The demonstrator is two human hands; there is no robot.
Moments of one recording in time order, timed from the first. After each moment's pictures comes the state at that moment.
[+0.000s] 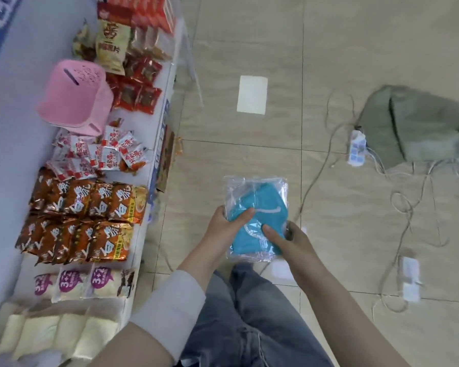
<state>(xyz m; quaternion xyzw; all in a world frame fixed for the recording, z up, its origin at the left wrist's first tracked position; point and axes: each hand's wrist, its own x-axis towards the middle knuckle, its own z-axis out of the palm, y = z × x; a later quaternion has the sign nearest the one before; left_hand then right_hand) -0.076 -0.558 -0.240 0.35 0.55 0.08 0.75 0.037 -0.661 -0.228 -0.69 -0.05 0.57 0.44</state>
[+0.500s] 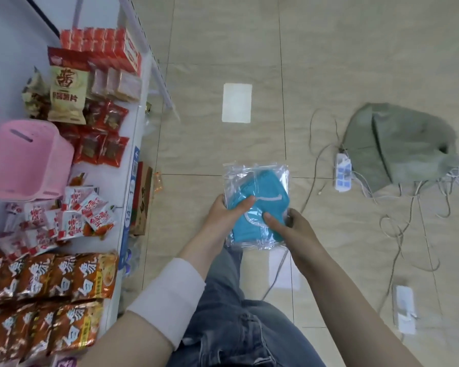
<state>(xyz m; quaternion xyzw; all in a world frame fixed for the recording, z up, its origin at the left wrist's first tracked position) 0.091 -0.398 -0.247 0.37 0.52 0.06 0.77 0.201 -0.509 -0.238 -0.71 -0.05 0.53 0.45</state>
